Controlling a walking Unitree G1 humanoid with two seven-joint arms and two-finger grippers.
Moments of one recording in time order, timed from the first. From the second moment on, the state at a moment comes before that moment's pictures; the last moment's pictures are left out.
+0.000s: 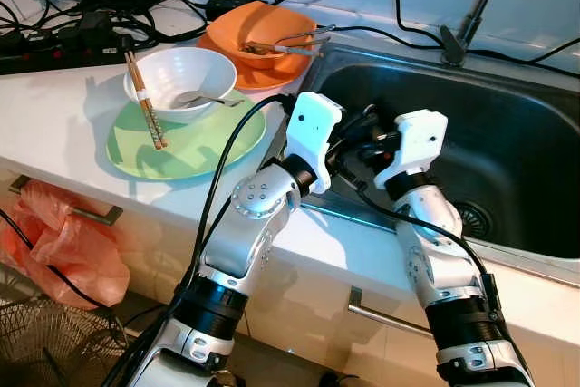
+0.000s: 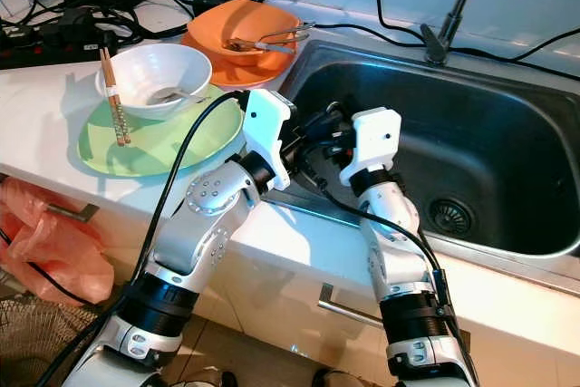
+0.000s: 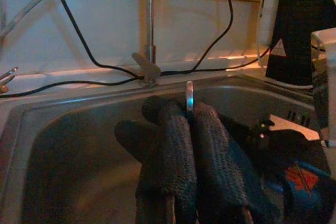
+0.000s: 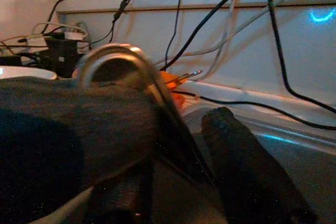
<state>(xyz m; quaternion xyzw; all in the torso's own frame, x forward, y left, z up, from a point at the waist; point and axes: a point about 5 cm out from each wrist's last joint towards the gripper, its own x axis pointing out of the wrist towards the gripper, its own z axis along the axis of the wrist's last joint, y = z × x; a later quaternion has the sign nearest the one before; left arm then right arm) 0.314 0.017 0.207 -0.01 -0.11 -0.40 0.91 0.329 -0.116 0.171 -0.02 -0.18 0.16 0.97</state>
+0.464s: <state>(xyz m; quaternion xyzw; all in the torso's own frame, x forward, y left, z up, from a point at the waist) 0.317 0.016 0.207 -0.01 -0.12 -0.38 0.92 0.328 -0.111 0.171 -0.02 -0.17 0.17 0.97</state>
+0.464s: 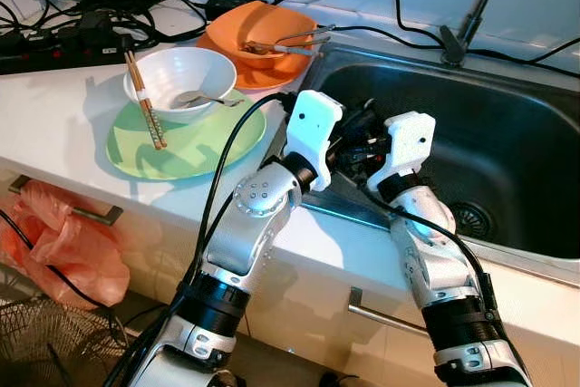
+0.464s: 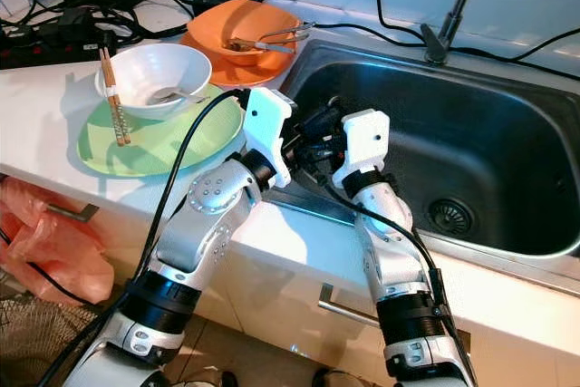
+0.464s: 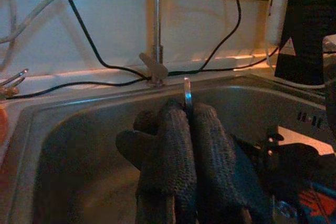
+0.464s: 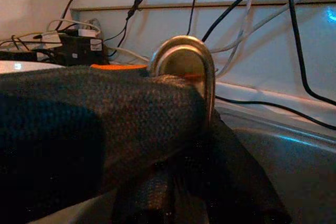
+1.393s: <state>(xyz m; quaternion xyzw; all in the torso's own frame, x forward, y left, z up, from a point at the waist) 0.325 0.023 0.208 -0.01 -0.12 -0.35 0.93 0.331 -0.120 0.168 -0.01 -0.16 0.14 0.98</state>
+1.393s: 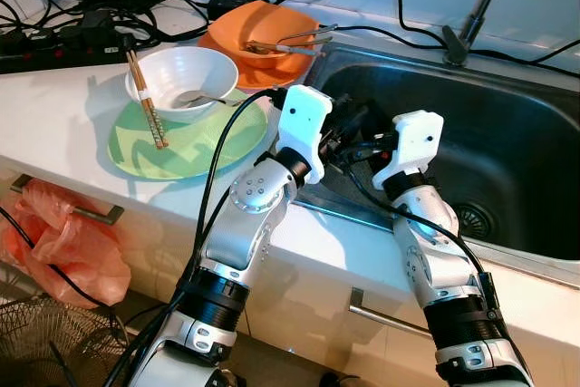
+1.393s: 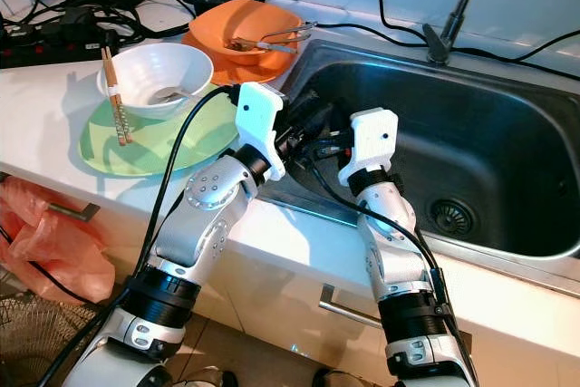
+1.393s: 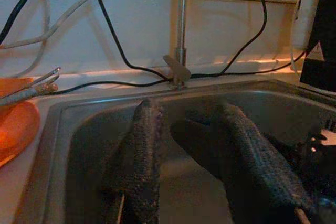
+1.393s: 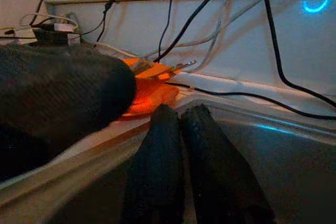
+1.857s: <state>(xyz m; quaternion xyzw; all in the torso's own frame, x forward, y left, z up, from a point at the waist) 0.326 0.027 0.222 0.00 -0.18 -0.32 0.93 0.336 -0.124 0.168 -0.01 -0.16 0.11 0.98</state>
